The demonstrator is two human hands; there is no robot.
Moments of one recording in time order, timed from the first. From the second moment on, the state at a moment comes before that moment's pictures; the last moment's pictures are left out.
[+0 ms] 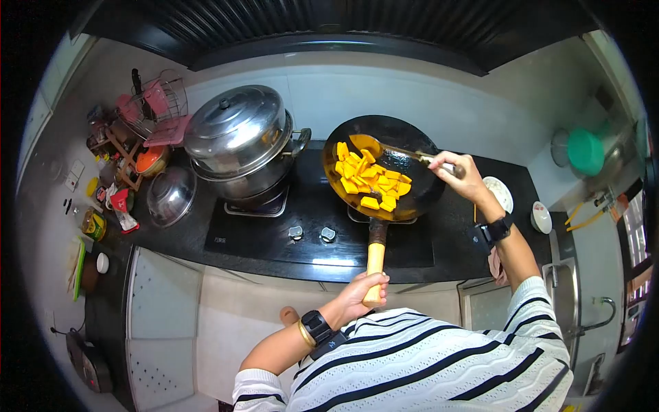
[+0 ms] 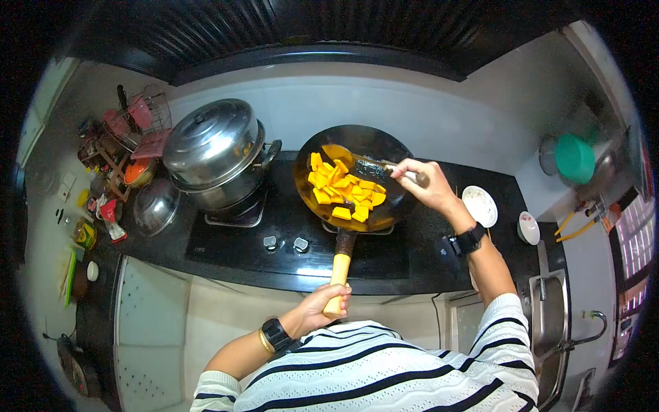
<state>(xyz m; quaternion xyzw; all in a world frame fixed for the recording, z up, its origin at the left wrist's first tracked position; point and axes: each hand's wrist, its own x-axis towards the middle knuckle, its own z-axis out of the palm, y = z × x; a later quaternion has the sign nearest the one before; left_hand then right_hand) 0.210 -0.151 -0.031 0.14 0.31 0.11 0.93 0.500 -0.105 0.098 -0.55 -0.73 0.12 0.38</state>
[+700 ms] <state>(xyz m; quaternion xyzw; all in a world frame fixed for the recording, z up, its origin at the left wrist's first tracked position) 0.210 -0.153 -0.024 0.15 0.31 0.11 0.93 0.436 -0.243 0.183 -0.47 -0.88 0.05 0.08</state>
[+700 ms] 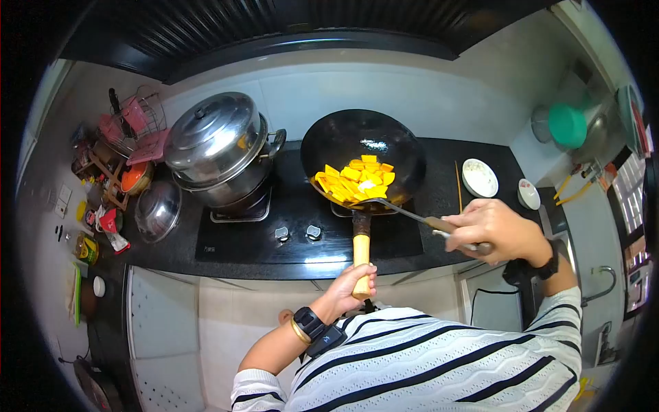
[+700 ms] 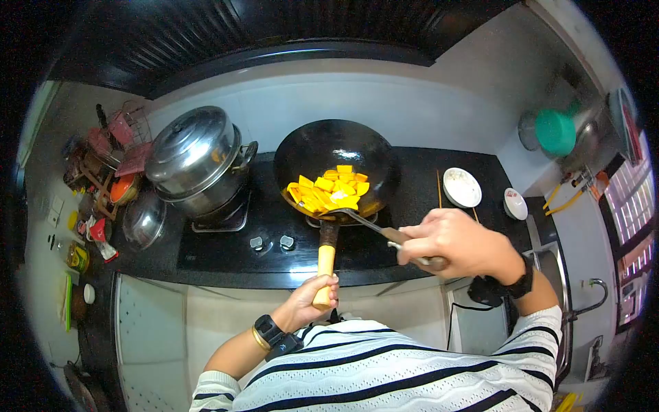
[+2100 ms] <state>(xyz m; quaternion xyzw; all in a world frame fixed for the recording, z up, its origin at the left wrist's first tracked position) 0.210 -0.148 -0.033 0.12 0.30 0.09 0.94 0.545 -0.173 0.163 -0.68 -0.54 0.26 0.42</state>
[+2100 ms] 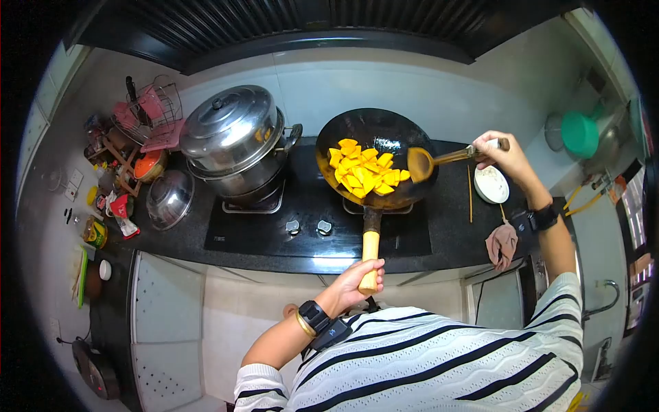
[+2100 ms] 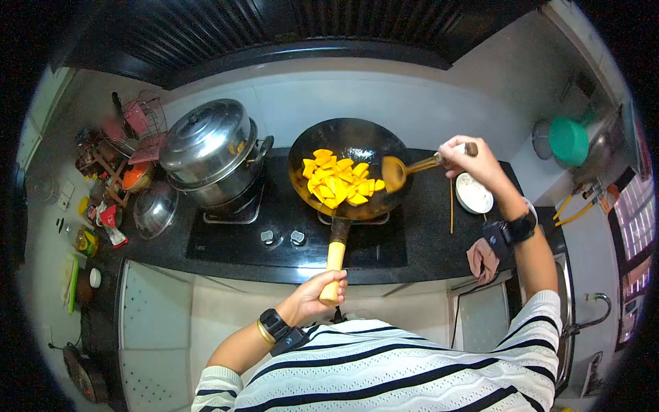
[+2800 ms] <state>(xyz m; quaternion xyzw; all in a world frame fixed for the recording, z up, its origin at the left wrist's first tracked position) 0.208 -0.147 -0.031 0.14 0.31 0.09 0.94 0.558 -0.163 0.124 -0.65 -0.43 0.25 0.57</state>
